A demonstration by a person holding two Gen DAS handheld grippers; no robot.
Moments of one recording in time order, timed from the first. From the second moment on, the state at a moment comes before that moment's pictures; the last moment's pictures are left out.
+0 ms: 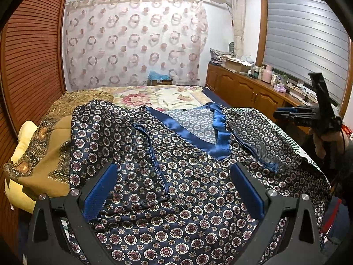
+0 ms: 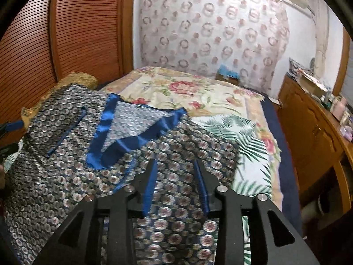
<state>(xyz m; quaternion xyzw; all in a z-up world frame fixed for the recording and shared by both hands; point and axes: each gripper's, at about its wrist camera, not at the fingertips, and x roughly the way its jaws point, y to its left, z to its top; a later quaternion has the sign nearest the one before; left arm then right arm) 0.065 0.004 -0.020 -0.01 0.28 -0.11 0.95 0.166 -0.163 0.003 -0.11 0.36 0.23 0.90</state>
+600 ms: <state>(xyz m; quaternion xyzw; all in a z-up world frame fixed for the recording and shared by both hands) 0.068 0.005 -0.022 -0.01 0.28 -0.11 0.95 0.192 -0.179 -0.051 -0.14 0.46 0.18 0.86</state>
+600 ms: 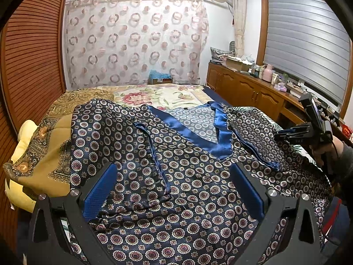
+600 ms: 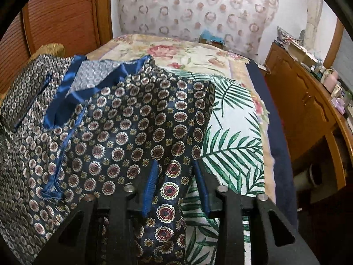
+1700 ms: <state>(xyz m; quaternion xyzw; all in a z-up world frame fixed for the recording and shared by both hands) 0.137 0.088 -0.016 -0.02 0.32 -0.04 0.95 0.247 -0.229 -0.071 -0.07 0.46 0.16 0.87</state>
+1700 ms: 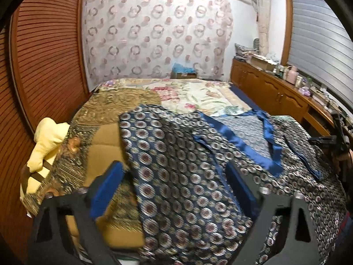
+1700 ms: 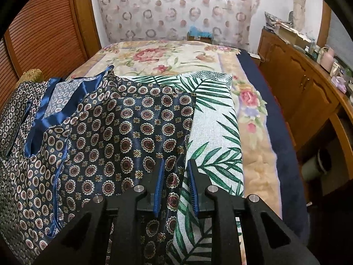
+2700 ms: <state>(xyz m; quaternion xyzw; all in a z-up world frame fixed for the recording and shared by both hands) 0.219 0.129 -0.027 -0.05 0.38 -0.04 0.92 0.247 -0.225 -0.068 -0.08 0.48 0.17 0.86</state>
